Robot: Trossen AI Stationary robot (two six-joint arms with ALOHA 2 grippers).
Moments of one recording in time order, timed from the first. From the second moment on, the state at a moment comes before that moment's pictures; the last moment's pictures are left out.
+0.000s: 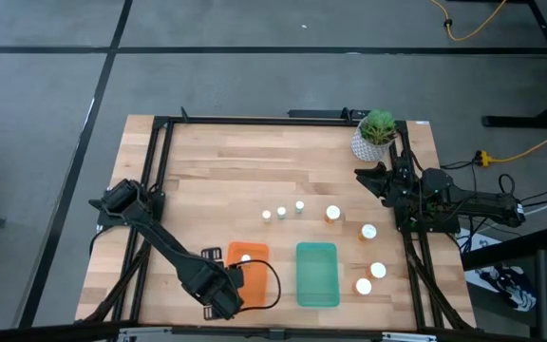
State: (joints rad) left arm -0.70 1.93 1.56 -1.15 -0.04 -0.90; right arm -0.09 0.06 0.08 0.13 0.13 0.69
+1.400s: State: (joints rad) left arm -0.51 1.81 1.49 -1.41 -0.04 -0.73; right arm -0.09 0.06 0.08 0.13 0.13 0.70
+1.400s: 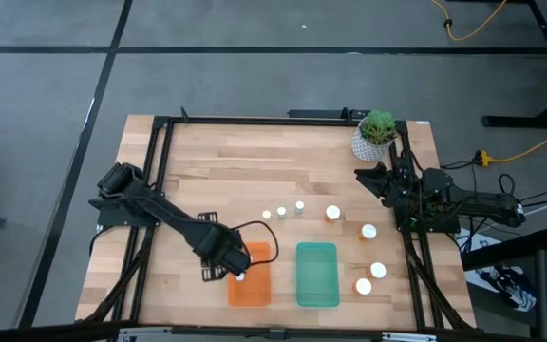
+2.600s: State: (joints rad) left arm -0.39 1.81 1.33 -1.10 -0.09 -0.59; right arm -0.09 0.06 0.08 0.12 0.07 0.69
